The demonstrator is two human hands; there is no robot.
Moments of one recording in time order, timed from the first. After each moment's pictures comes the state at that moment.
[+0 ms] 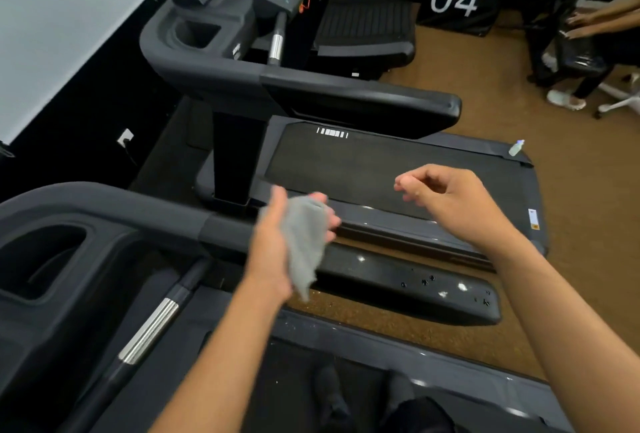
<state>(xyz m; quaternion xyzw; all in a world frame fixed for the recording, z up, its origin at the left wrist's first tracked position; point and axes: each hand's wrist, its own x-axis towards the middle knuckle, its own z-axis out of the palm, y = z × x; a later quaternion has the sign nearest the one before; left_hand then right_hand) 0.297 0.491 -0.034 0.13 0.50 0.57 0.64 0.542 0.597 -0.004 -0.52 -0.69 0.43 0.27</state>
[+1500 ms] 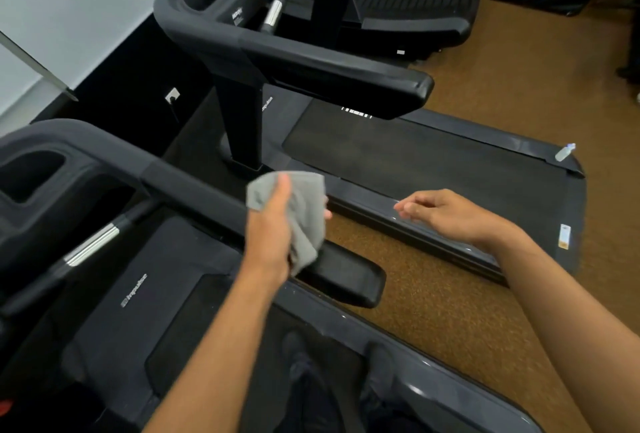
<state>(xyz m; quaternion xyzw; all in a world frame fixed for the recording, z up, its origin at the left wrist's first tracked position) 0.515 0.511 -0.029 0.11 0.65 0.62 0.42 0.735 0.679 -0.074 -0.43 -0.72 0.53 -0.02</state>
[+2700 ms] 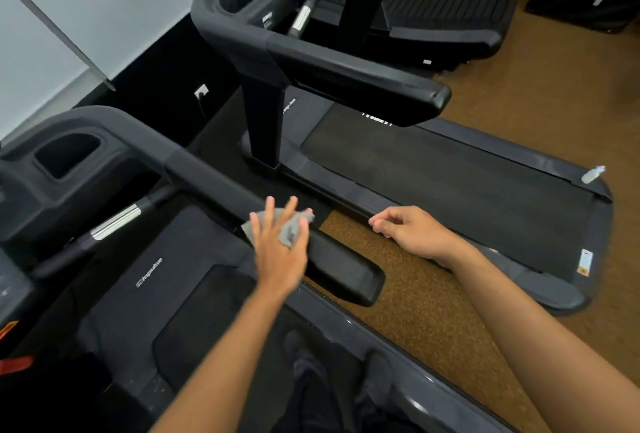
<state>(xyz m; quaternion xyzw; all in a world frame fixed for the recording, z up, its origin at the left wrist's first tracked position) 0.499 0.476 -0.123 0.34 0.88 0.28 0.18 0.698 0.655 -0.105 -0.42 -0.73 0.55 -0.01</state>
